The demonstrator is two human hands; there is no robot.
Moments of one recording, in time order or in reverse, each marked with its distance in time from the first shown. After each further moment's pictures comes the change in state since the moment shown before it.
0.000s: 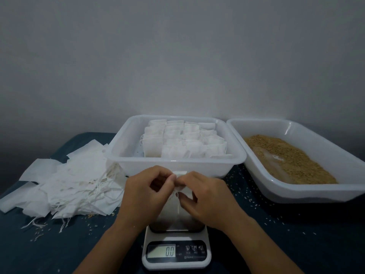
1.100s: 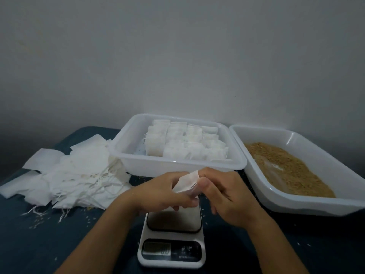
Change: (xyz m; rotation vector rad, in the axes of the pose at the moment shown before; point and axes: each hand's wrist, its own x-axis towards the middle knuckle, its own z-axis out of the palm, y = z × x) left_hand 0.035 0.019 -0.001 -0.500 -0.887 -0.365; right_hand 0.006 0.006 -0.052 0.503 -0.110 0.143
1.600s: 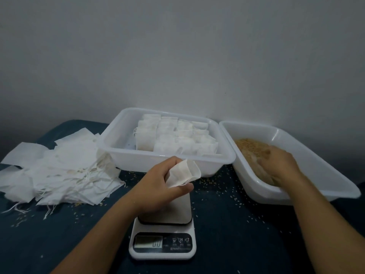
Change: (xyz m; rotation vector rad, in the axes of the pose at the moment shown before) left_hand 0.009 -0.031 0.013 0.197 0.394 0.200; right_hand -0.003 0.123 -0.150 -0.863 0.172 1.021
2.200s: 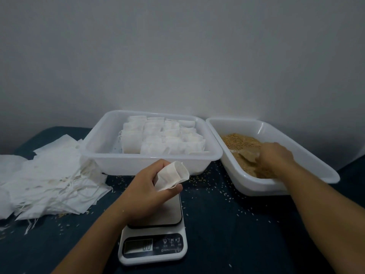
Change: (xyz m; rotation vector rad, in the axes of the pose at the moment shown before) left_hand -0.002 0.001 0.007 0.020 0.029 0.029; right_hand 0.011 0.014 -0.009 -0.356 -0.057 0.087
